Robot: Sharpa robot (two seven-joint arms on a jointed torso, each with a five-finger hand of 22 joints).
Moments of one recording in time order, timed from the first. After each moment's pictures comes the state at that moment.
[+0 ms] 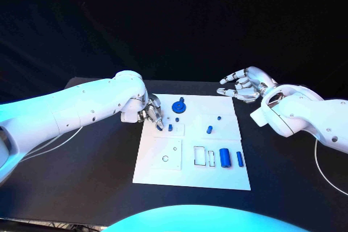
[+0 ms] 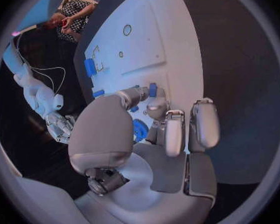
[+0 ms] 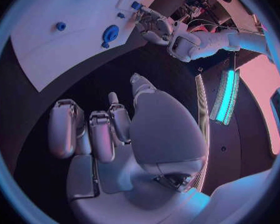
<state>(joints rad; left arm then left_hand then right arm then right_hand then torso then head) 1.29 -0.55 -0.07 1.18 -1.00 0.48 -0.55 1.16 -0.16 0.73 0.14 0.23 0.82 0.08 0.78 0.63 1.32 -0.01 1.16 0.94 1.46 -0.06 1.56 1.31 0.08 1.38 0.05 1.42 1.29 1.31 -0.90 -0.15 1.58 -0.85 -0.52 -0.05 1.37 -0.14 0.10 0.29 0.27 0.89 0.18 0.11 0.30 1.40 0.09 1.36 1.31 1.46 0.02 1.54 1.31 0.05 1.44 0.12 1.29 1.31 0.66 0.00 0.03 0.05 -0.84</state>
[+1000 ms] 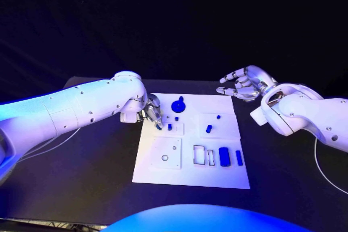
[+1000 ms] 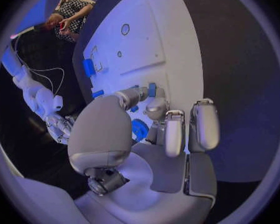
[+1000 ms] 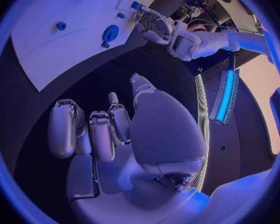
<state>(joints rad) 1.29 -0.56 -0.07 1.20 -1.02 0.45 -0.55 1.12 -0.17 0.75 0.13 0.23 0.82 0.08 0.79 0.64 1.34 -0.03 1.17 0.95 1.47 -0.07 1.56 1.31 0.08 1.39 0.04 1.43 1.30 1.31 -0.91 -0.15 1.58 -0.85 -0.52 -0.05 1.37 -0.14 0.10 0.29 0.27 0.89 0.18 0.11 0.30 1.40 0.09 1.36 1.31 1.46 0.02 1.54 1.31 0.05 1.44 0.12 1.29 1.31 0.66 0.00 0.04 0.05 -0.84</state>
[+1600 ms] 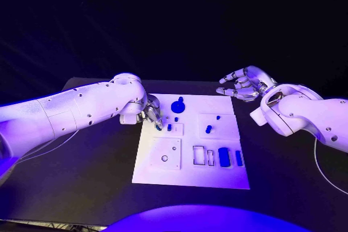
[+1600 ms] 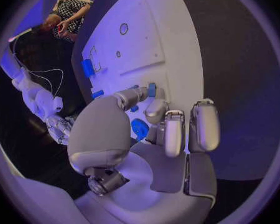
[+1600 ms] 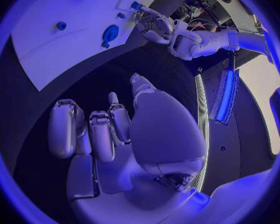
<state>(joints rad) 1.28 -0.57 -0.08 1.22 -1.04 0.43 -0.55 1.09 -0.17 0.77 0.08 0.22 0.83 0.09 0.79 0.67 1.36 -0.04 1.20 0.99 1.47 -0.08 1.56 1.31 0.08 1.40 0.03 1.43 1.30 1.31 -0.91 -0.15 1.58 -0.86 -0.52 -0.05 1.37 -0.14 0.10 0.29 0.27 0.89 0.18 0.11 0.30 1.40 0.09 1.36 1.31 1.46 0.02 1.54 1.31 0.05 1.44 0.12 1.29 1.31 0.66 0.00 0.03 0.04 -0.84</state>
